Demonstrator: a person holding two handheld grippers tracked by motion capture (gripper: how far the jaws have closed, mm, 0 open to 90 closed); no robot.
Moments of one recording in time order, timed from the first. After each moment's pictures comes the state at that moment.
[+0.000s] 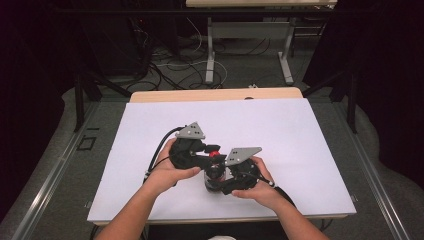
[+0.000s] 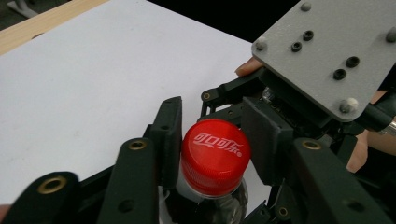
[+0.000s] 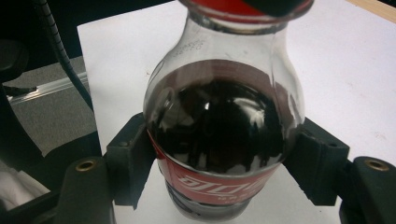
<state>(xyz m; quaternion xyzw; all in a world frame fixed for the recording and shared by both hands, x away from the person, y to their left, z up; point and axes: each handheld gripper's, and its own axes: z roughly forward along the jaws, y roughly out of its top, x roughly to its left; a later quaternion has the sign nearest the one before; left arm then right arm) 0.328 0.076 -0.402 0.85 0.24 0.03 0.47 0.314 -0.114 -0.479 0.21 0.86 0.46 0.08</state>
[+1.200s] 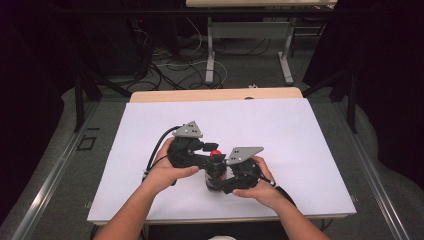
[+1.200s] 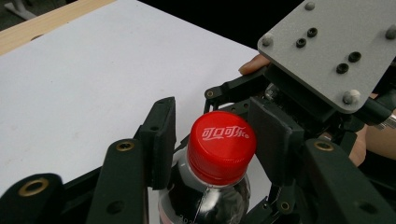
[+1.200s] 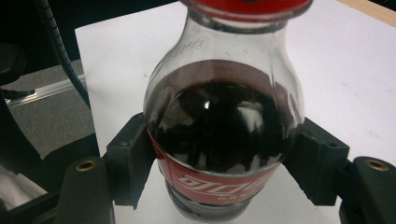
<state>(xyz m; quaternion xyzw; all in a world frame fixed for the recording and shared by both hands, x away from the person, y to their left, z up) 0.331 0.081 -0.402 0.84 0.24 0.02 0.48 0.315 -0.116 -0.478 0.21 0.85 0.47 0.09</state>
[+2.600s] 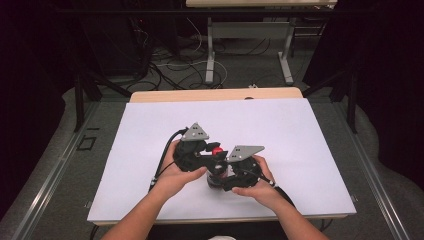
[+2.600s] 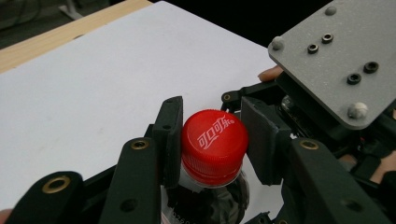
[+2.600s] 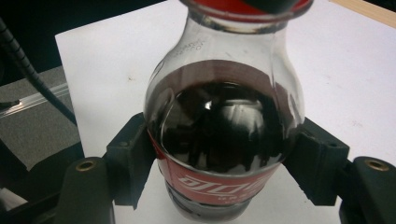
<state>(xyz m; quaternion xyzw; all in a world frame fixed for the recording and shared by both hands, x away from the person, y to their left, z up) 0.317 0.063 -0.403 0.83 0.30 0.10 0.47 0.318 -0.118 -0.480 0.25 0.85 0.46 0.10</state>
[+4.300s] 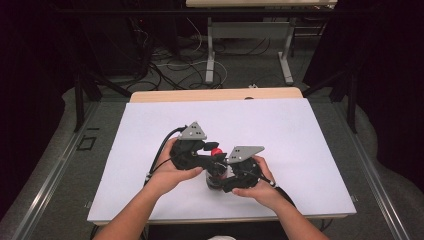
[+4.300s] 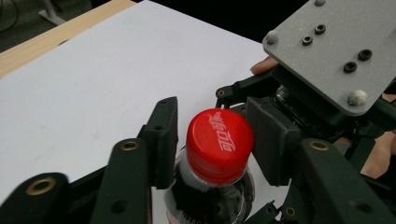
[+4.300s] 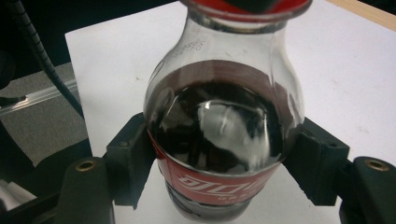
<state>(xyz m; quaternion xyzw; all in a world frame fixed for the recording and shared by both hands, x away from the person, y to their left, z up) 0.323 0.072 -0.400 0.85 0.24 0.07 0.47 0.315 -0.117 -0.477 0.23 0.85 0.47 0.10</state>
